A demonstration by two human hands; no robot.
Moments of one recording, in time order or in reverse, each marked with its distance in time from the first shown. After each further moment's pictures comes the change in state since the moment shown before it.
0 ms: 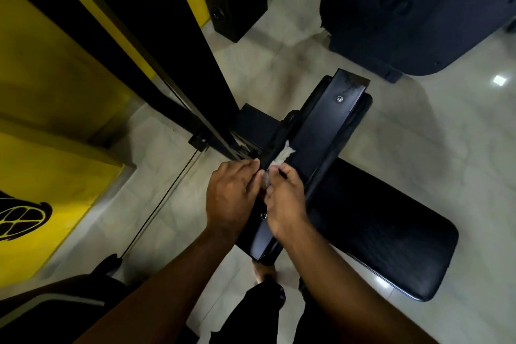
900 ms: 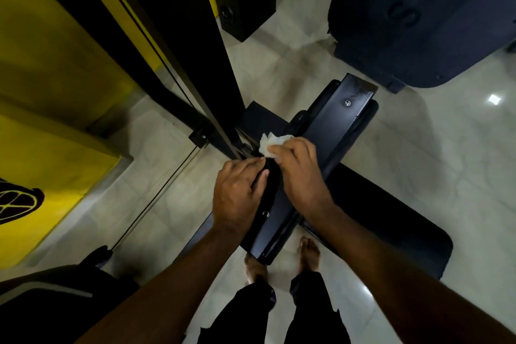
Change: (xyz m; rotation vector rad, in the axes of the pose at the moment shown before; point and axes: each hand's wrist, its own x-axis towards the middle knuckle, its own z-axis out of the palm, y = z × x) left_hand -0.009 0.003 0.006 -0.155 0.074 -0.053; right_hand 0.020 -0.042 -0.032 -1.490 -0.339 -1.236
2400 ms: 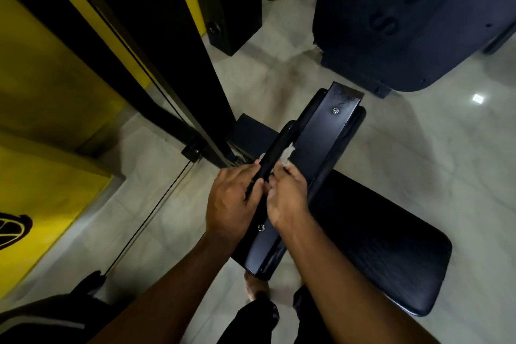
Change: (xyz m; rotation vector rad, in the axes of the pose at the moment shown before) left_hand 0.014 0.001 -0.006 -0.005 -0.151 -0.028; right_hand 0.030 -0.037 0.020 1.641 0.486 1.154
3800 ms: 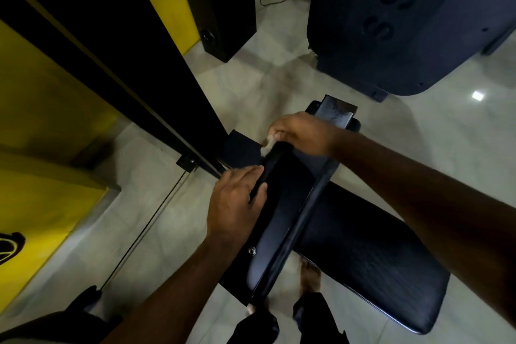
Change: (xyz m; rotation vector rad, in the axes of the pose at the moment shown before) left_hand 0.040 0.020 0.012 0.056 -0.010 0.034; right_hand 0.089 -0.140 0.050 -2.033 -0.993 -0.726
